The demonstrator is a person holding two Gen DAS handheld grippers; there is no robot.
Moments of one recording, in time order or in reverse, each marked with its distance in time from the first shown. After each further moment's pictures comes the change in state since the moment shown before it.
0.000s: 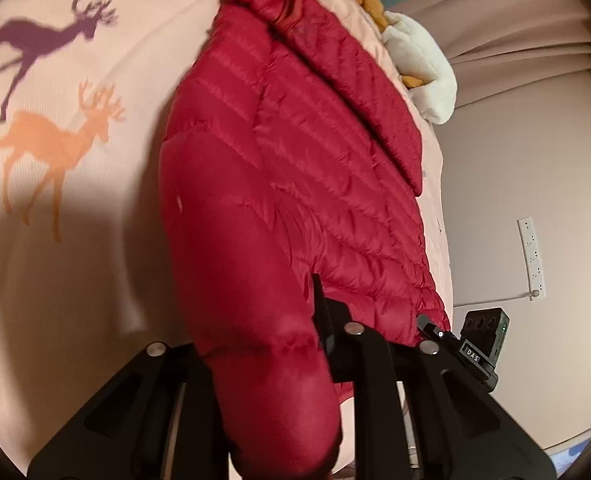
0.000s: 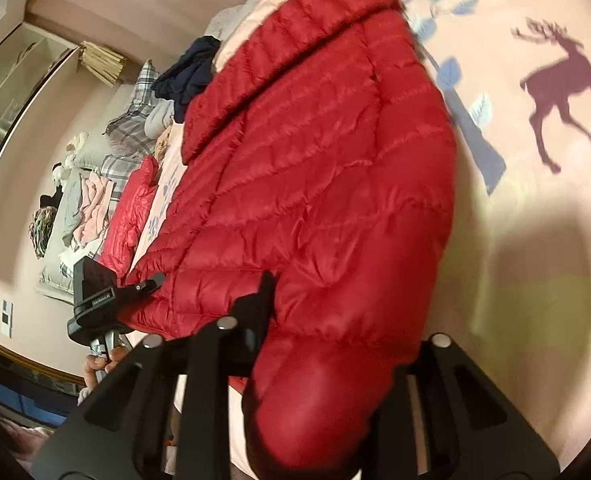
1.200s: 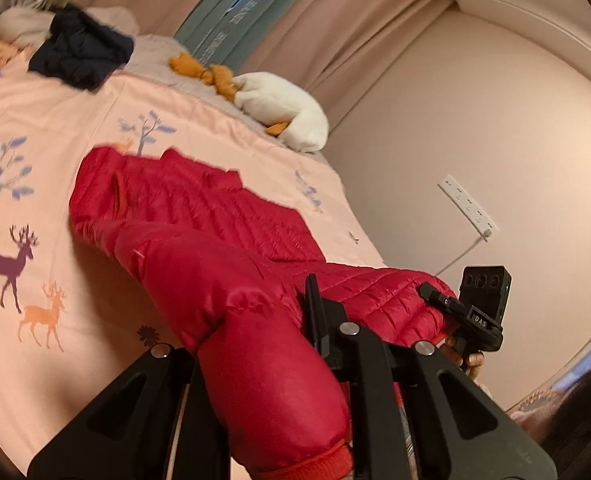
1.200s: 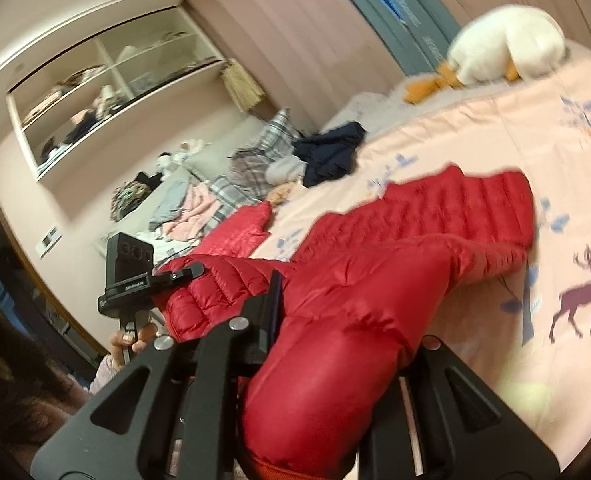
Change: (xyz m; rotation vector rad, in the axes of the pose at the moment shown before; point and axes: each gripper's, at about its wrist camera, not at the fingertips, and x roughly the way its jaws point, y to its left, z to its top) left arm -0.103 -0.138 0.007 0.454 -0.221 -0.171; right arm -0.137 0.112 0.019 -0.429 -0.276 0.279
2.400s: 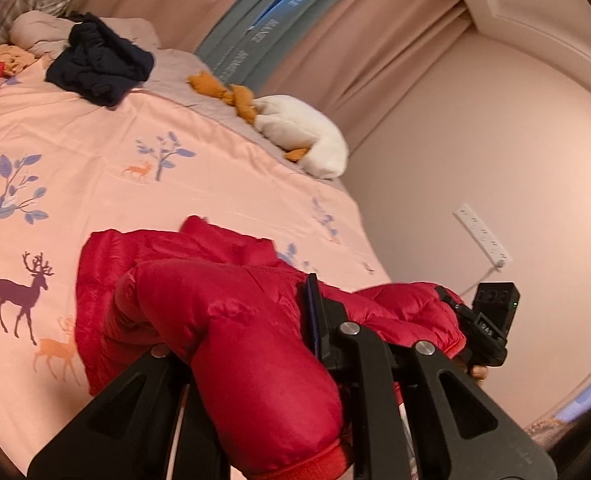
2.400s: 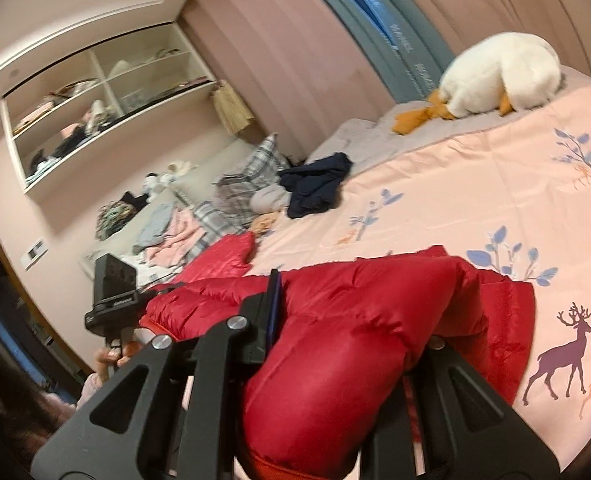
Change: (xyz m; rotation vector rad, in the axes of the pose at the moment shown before) left arm 0.016 0.030 0.038 -0.062 -0.059 0.069; right arm 0.017 -0.030 0.040 0.015 -0.074 -0.077
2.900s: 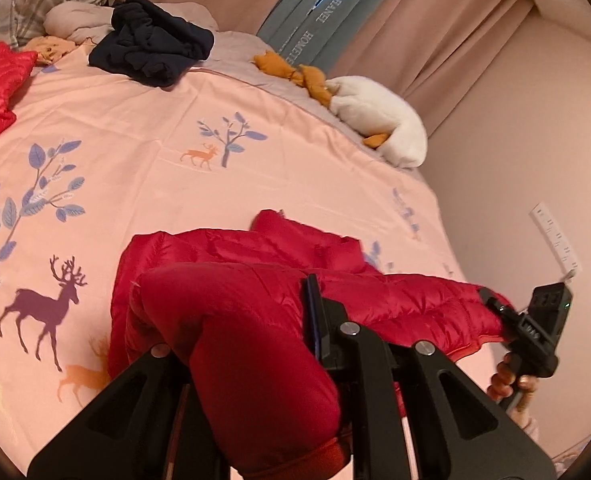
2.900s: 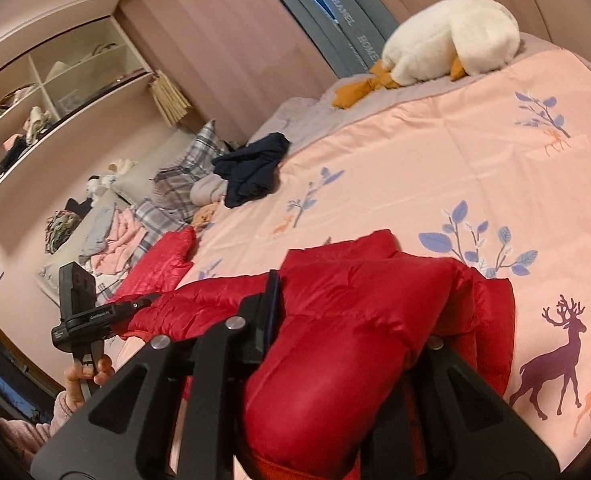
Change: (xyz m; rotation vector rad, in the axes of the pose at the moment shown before) left arm 0.067 0.036 0.015 -0.021 0.063 0.261; right arm 0.063 -0.062 0.001 0.094 0.067 -0.177
